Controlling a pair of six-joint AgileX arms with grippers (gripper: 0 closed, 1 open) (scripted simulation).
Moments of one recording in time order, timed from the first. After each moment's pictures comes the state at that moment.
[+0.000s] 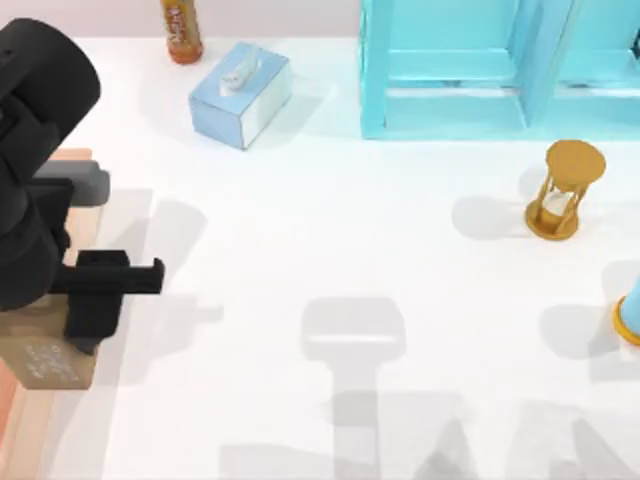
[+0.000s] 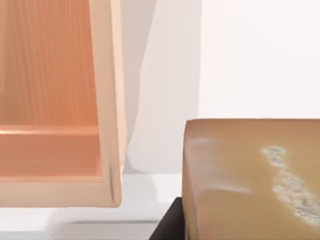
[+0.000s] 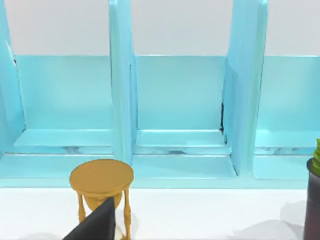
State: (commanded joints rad) left arm -0.40 1.37 1.18 -1.39 0.00 -0.38; right arm 0.00 0.00 0.00 0.00 0.00 0.00
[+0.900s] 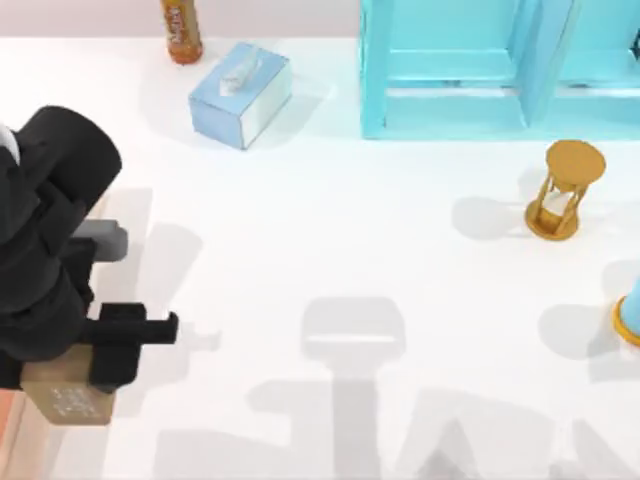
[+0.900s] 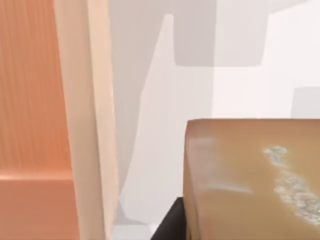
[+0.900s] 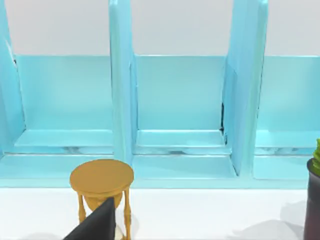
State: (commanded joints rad) left arm -0.39 1.38 0.95 -1.13 0.00 -0.38; right arm 0.00 0.00 0.00 0.00 0.00 0.00
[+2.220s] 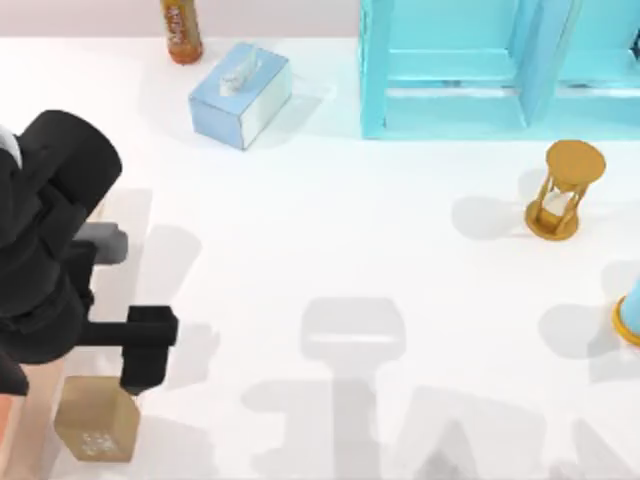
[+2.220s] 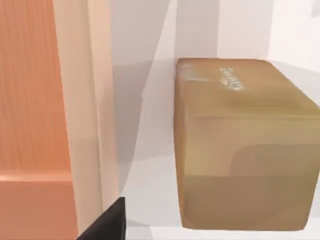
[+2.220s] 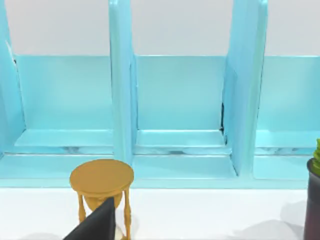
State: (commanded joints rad) left arm -0.40 1.39 0.94 -1.12 0.00 -0.38; right arm 0.00 0.00 0.00 0.00 0.00 0.00
